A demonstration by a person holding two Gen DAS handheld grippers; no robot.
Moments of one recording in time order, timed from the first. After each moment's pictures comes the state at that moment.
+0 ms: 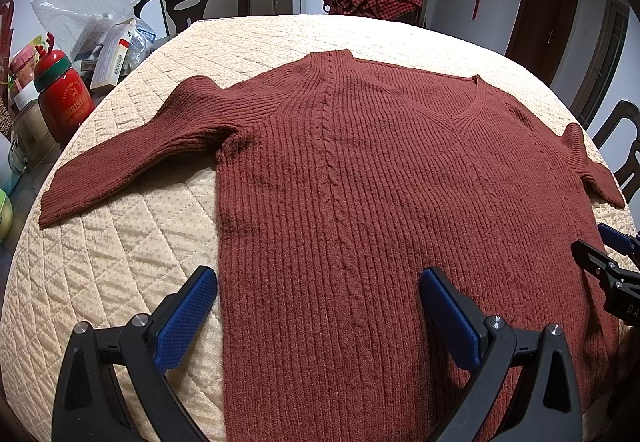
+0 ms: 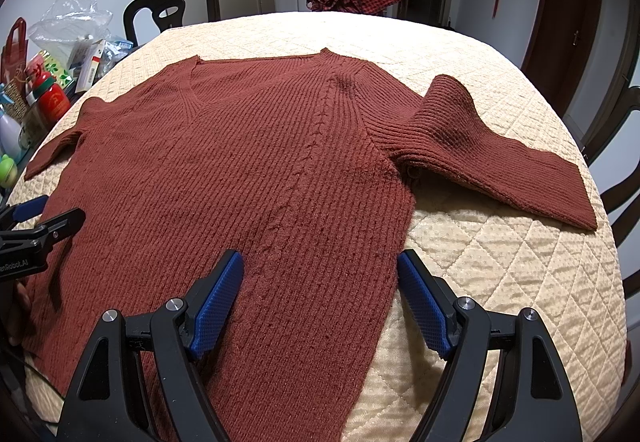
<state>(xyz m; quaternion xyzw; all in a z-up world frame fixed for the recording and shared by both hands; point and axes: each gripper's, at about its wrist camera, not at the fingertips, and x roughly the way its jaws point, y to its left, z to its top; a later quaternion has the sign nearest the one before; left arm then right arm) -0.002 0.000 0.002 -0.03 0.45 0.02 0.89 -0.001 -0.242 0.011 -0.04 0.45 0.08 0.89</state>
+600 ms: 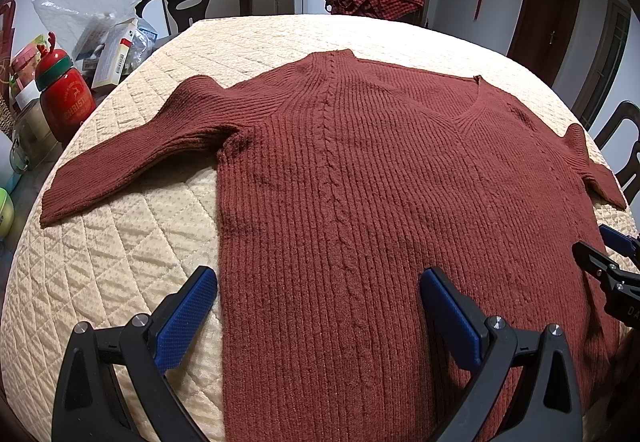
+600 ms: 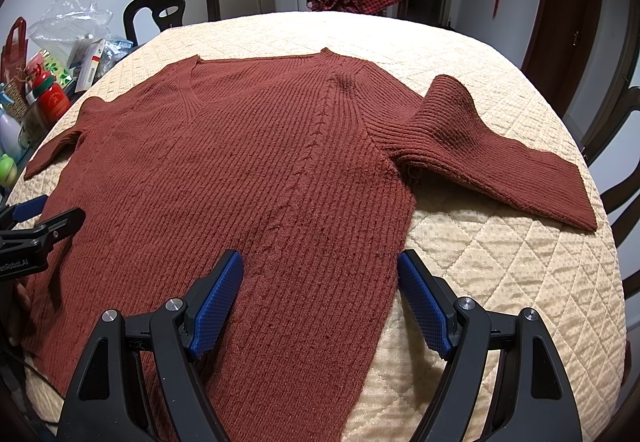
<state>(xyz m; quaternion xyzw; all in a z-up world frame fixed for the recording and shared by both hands) -0.003 0.002 0.001 -0.03 0.45 0.02 0.89 -0.001 -0.241 0.012 -0.04 0.45 0.08 0.89</state>
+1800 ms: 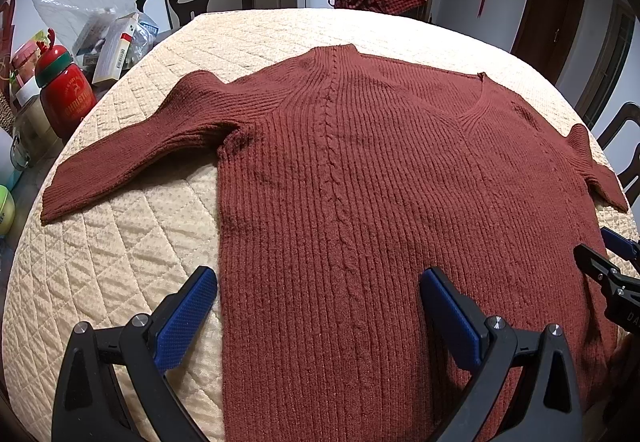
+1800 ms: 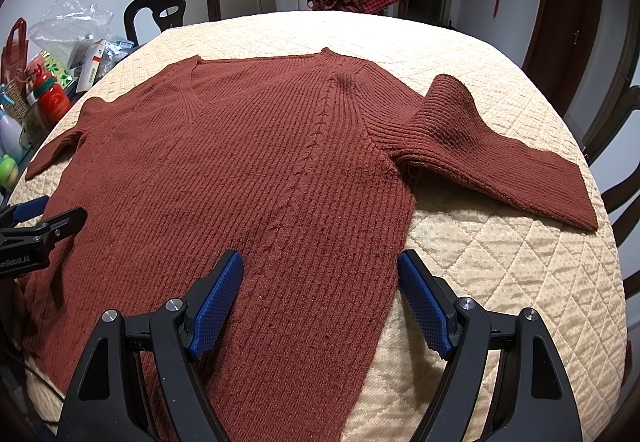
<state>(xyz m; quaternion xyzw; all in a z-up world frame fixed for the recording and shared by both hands) 0.006 0.008 -0.001 -0.03 0.46 0.02 0.89 -0.001 -0.242 0.012 -0.04 0.45 0.08 0.89</state>
